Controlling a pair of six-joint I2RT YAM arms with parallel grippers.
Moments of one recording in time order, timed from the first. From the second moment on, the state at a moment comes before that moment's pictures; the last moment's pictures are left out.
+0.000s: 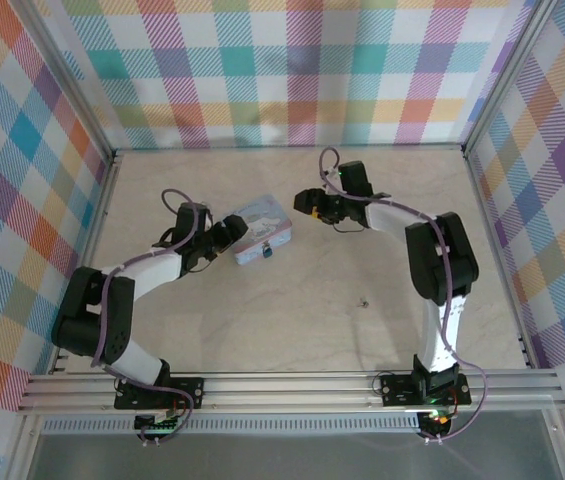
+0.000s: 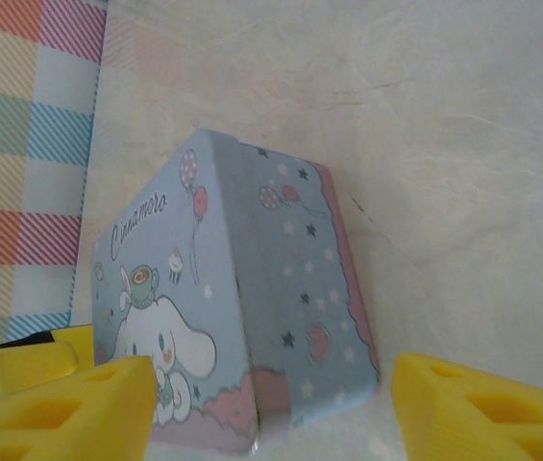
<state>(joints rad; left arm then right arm) -0.28 1.56 0.78 0.07 0.25 -0.86 0.38 2.02 1.36 -0.08 -0.64 0.61</state>
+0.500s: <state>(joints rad) -0.34 1.66 0.89 0.07 0.26 -0.86 0.40 2.06 1.40 -0.15 -0.67 0.57</state>
